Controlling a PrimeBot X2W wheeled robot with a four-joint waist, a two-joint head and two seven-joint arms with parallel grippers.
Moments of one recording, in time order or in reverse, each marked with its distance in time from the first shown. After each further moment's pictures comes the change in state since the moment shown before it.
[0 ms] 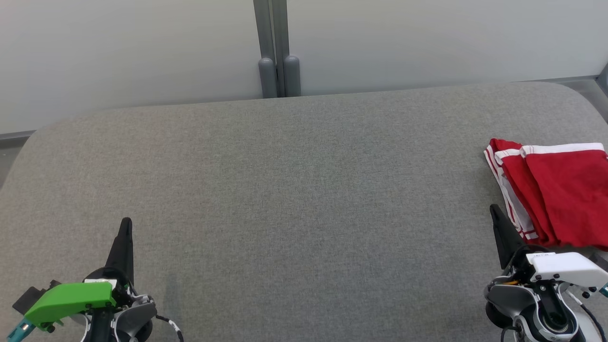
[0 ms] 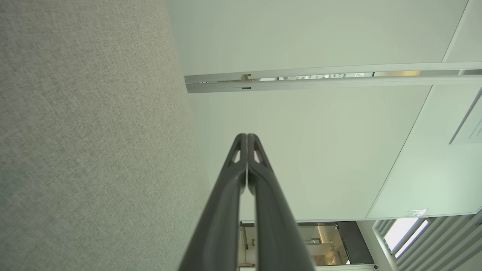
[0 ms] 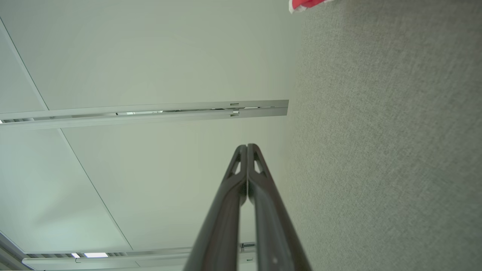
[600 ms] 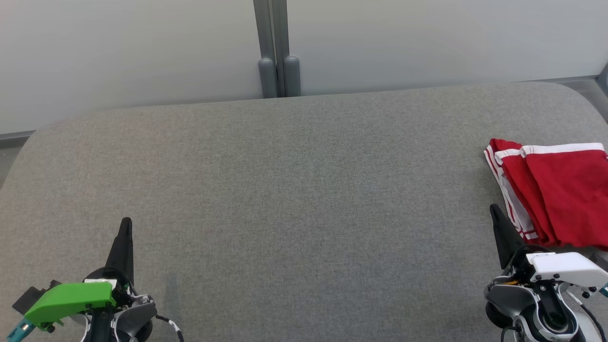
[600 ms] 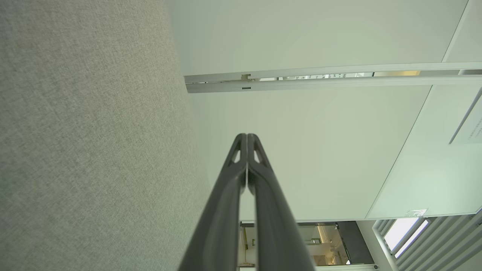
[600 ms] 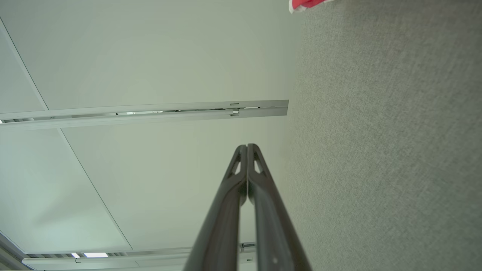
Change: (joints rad) left arm 0.000 0.000 0.000 0.000 0.000 0.000 0.000; right arm 0.000 0.000 0.000 0.000 0.000 0.000 0.000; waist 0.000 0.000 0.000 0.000
